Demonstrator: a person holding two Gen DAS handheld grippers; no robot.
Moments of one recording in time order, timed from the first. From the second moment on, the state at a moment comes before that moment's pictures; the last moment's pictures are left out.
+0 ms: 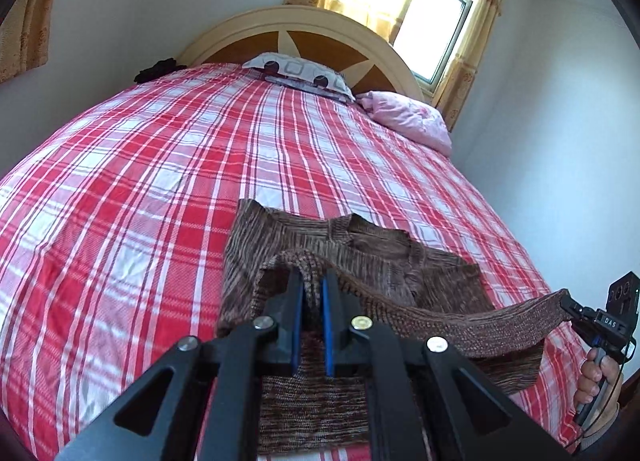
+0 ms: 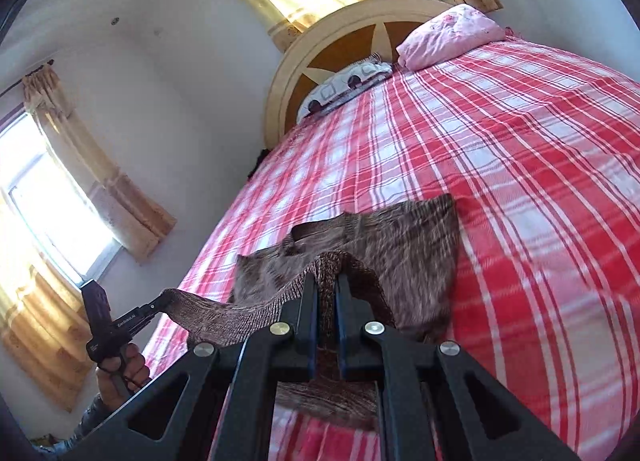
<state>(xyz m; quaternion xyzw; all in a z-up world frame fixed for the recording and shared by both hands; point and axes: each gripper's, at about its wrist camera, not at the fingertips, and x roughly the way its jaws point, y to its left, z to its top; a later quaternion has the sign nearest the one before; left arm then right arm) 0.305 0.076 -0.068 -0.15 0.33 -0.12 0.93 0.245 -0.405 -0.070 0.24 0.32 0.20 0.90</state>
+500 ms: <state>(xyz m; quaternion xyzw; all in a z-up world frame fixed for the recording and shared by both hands) 0.406 0.062 -0.111 -0.11 0.38 -0.08 0.92 0.370 -0.401 -0.128 0.22 0.41 0.16 0.87</state>
